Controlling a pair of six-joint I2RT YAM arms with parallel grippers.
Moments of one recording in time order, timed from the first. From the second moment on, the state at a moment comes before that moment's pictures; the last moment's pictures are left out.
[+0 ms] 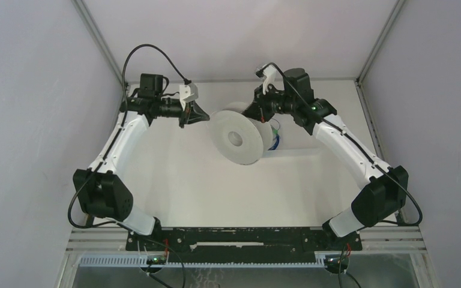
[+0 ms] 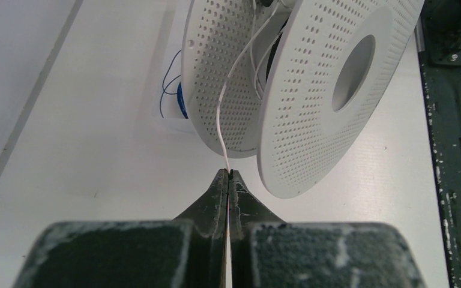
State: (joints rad) left arm -0.16 1.53 1.46 -0.72 1.11 0.82; right arm 0.48 1.51 1.47 -0.42 -0.59 0.07
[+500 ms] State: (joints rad) left arm -0.19 1.58 1.45 -0.67 1.24 0.70; right arm 0.46 1.51 1.47 -0.37 -0.71 0.20
